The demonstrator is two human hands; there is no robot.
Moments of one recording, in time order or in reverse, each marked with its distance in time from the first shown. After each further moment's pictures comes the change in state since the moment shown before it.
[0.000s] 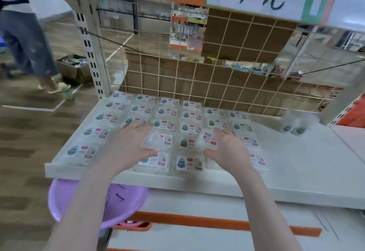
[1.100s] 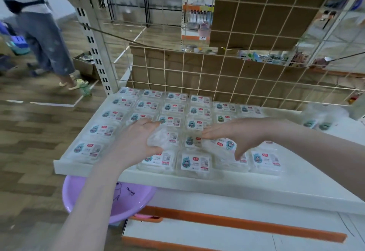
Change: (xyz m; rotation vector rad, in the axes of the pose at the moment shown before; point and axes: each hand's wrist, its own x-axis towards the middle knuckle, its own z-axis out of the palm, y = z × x) left_hand 0.016 0.004 0.008 0.031 -0.049 -0.014; right_hand 0.073 0.028 -0.040 -0.252 -0.757 -0.497
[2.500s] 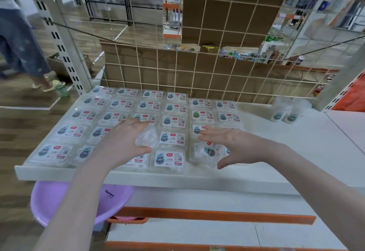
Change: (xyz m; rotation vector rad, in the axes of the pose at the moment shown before) left_hand 0.010 0.026 0.020 0.000 -0.015 0.027; right_hand -0.048 0.023 0.061 0.048 0.335 -0.158
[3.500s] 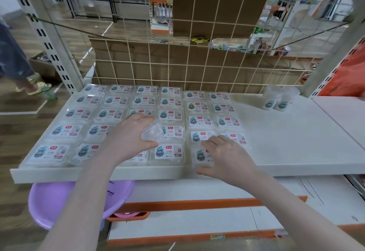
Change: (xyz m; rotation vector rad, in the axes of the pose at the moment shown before) left_hand 0.003 0.008 0.005 -0.055 0.008 0.091; right_hand -0.012 -0.071 0.052 -0.166 0.354 0.304
